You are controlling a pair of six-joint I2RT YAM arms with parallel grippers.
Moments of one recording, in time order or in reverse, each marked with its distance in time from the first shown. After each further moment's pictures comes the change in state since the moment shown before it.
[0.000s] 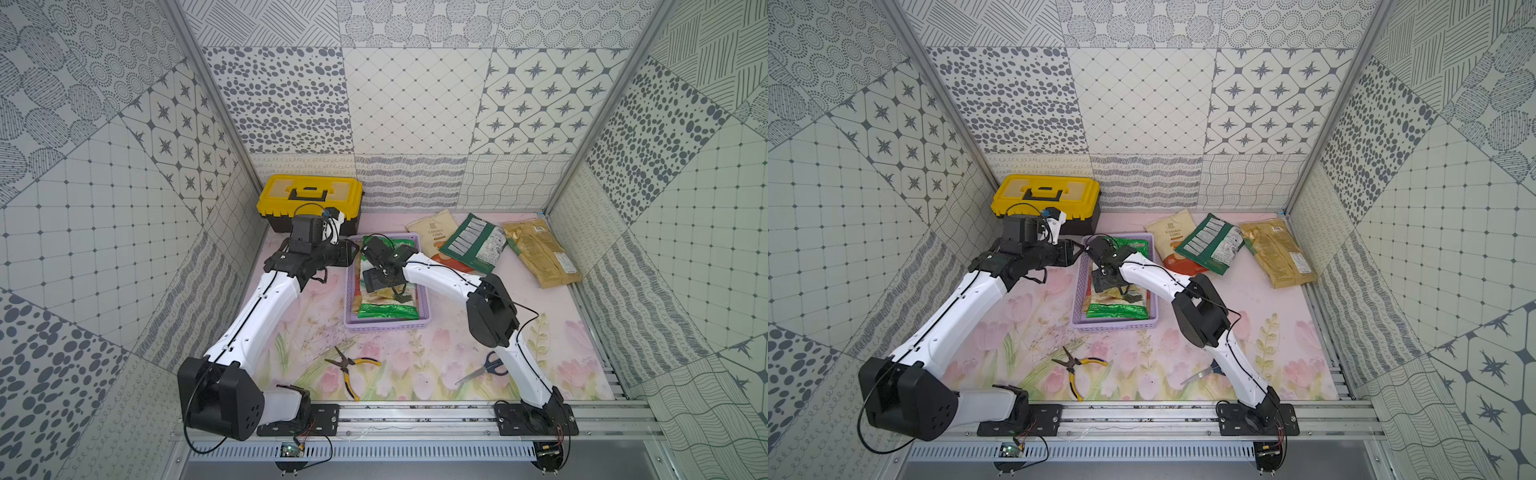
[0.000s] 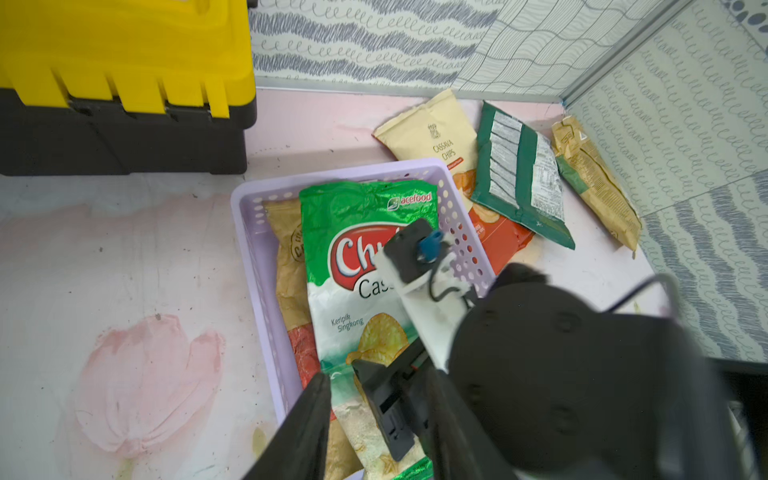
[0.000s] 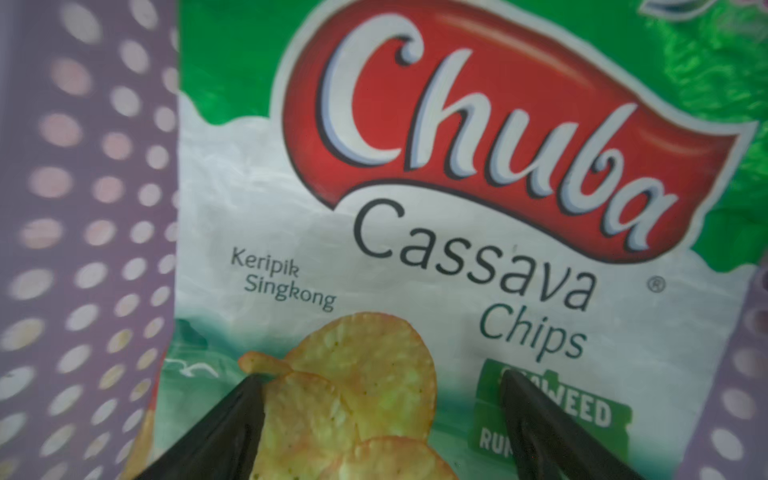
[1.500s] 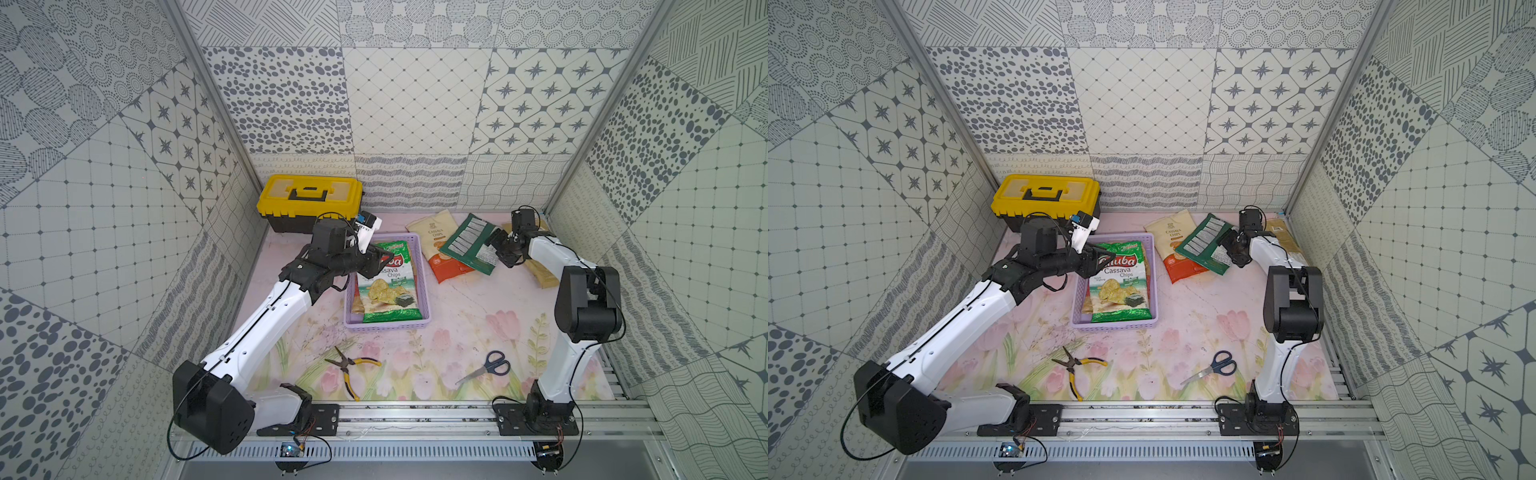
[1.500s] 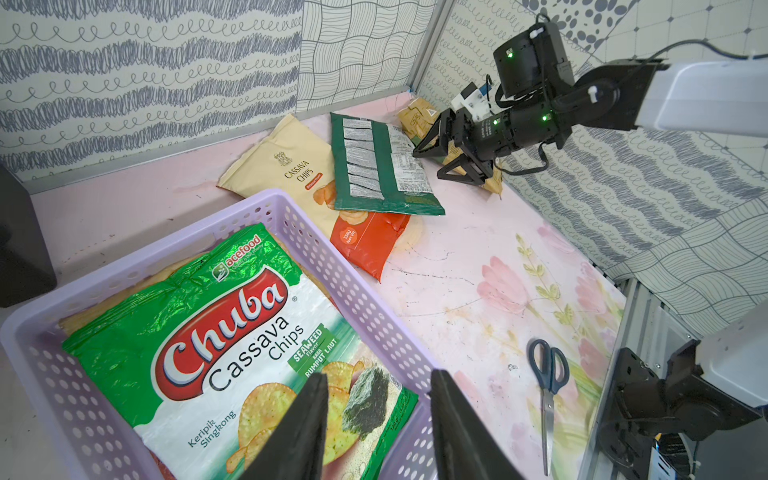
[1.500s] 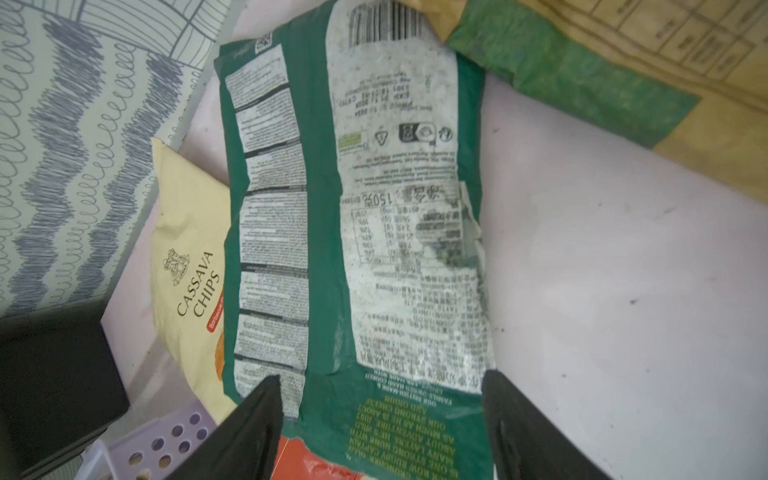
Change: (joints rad) left arm -0.213 -0.039 -0.025 0.113 0.152 0.109; right arm -0.901 -0.438 -0.693 0.470 -0.358 0.282
